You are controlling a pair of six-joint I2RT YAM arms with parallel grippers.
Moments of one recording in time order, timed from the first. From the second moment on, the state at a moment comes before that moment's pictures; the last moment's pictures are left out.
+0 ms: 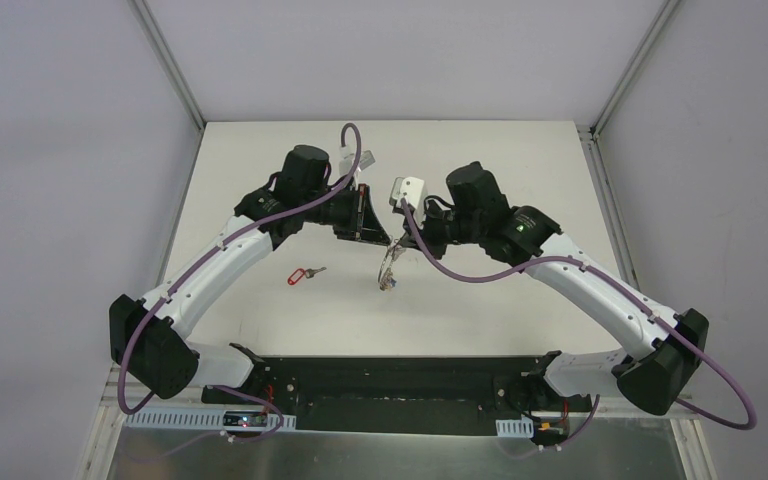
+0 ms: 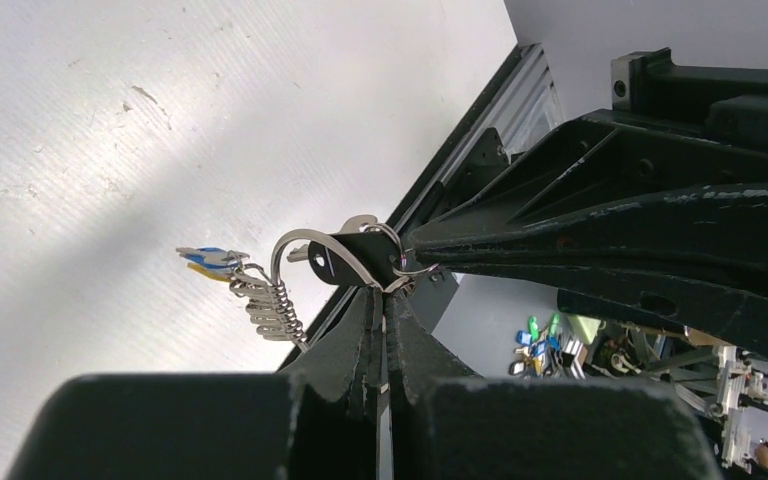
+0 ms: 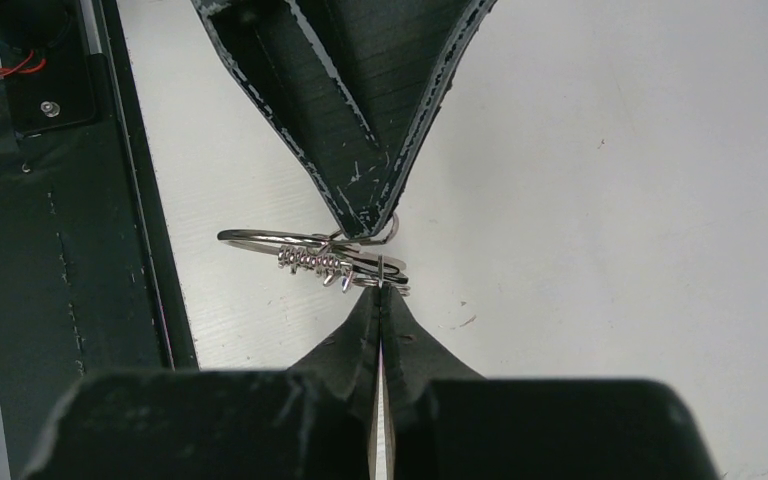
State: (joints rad) left arm -0.54 1.32 1.21 -0.50 0.69 -0.53; right arm 0.80 1.29 1.26 -0.60 -0.41 -0.38
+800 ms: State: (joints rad) left arm -0.54 1.32 1.21 -0.49 0.68 -0.53; right arm 0.80 1.34 1.26 -0.61 -0.48 -0.40
